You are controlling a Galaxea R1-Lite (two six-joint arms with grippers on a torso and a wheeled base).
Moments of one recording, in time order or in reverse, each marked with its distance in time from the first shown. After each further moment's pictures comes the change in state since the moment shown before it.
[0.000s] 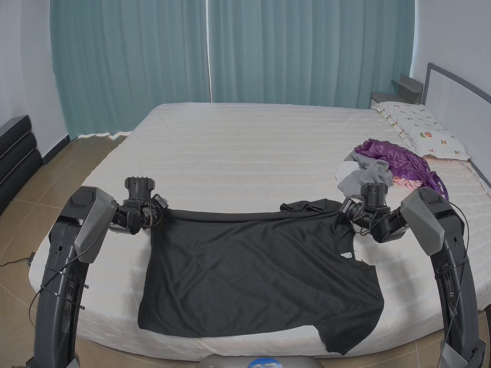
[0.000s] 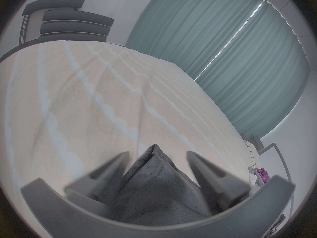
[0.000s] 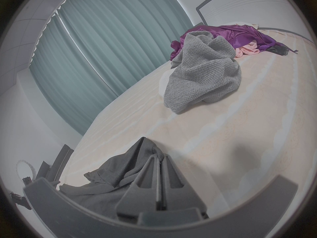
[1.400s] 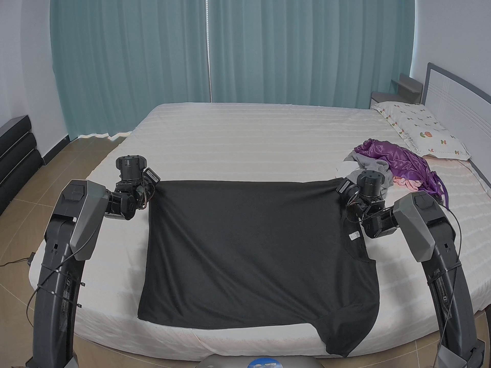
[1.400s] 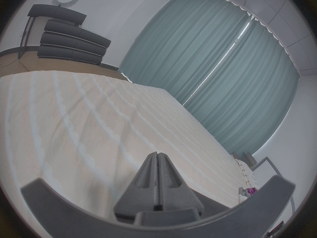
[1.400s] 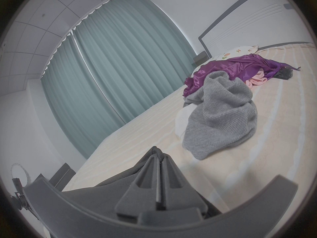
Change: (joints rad) left arm 0.029 -0.025 -0.130 -0.073 0.082 0.023; right arm 0.025 0.076 -0.208 -0.147 -0.153 0.001
